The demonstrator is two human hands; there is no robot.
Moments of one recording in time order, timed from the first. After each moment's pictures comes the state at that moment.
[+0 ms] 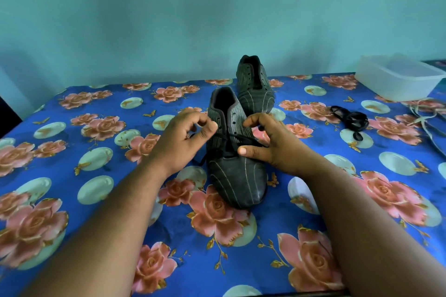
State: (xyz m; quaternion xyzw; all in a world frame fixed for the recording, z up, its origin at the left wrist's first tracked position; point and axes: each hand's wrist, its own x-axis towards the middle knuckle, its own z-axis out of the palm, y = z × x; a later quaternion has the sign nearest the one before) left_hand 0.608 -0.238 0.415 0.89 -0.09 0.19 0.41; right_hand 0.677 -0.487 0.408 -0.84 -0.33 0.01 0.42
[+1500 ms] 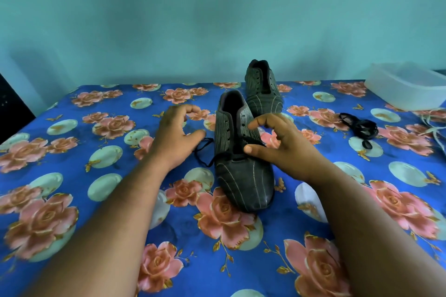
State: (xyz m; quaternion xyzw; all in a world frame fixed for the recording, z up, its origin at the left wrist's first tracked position) left_hand 0.613 -0.219 0.412 0.89 0.06 0.23 0.38; right_hand 0.670 -0.485 0.418 -0.81 -0.38 -0.05 0.44
